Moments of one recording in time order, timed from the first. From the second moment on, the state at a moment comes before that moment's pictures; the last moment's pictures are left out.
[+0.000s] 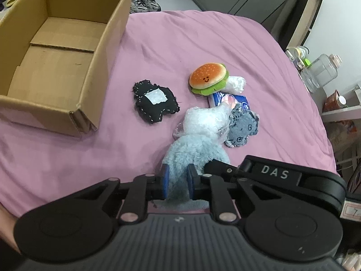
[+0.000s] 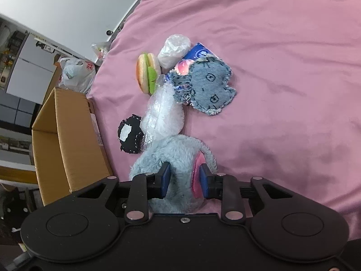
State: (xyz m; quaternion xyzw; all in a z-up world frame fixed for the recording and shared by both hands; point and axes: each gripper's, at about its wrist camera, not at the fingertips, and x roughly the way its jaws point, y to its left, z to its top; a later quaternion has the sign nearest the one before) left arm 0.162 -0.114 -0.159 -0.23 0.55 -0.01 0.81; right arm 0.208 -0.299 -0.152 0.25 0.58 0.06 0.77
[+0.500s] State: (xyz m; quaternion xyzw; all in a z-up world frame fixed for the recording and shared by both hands) left arm 0.143 -0.100 -0.125 -0.23 0.50 -0.02 0.83; right arm 0.194 -0.285 -0.128 0.23 0.55 0.08 0.80
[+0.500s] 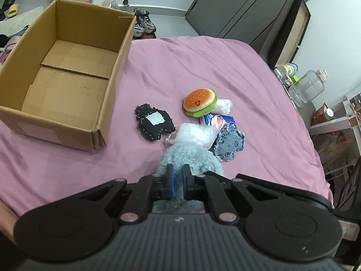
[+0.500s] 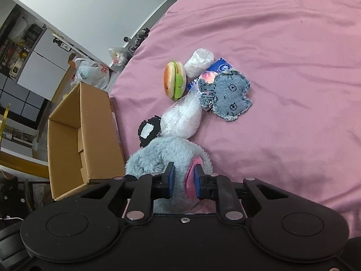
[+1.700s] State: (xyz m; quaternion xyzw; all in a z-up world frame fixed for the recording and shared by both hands) left arm 0.157 -0.108 -0.176 -0.25 0.52 0.02 0.81; right arm 0.207 -0.295 -0.151 0.27 0.59 0.05 0.76
